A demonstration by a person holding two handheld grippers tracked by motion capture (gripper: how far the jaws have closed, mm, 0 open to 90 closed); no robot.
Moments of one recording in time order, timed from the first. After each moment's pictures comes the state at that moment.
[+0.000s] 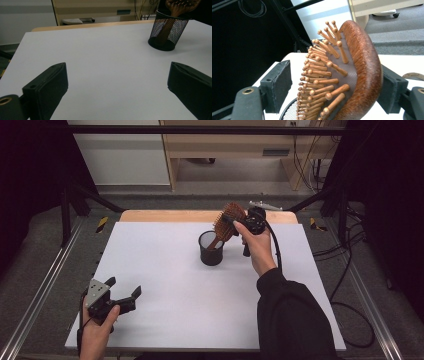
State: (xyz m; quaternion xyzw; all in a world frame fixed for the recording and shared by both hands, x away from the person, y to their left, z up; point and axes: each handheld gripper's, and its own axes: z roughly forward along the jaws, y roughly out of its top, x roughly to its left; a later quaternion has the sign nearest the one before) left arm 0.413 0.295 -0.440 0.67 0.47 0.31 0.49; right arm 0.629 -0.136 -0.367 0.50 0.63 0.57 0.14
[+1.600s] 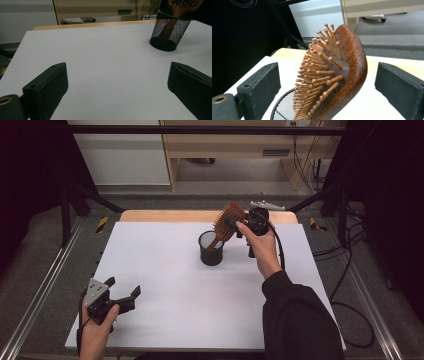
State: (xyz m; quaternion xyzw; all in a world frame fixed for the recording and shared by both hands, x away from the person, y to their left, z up) left arm 0.414 0.296 -0.442 0.66 0.47 0.31 0.49; right arm 0.614 -0.141 -0.353 0.49 0.66 0.54 0.18
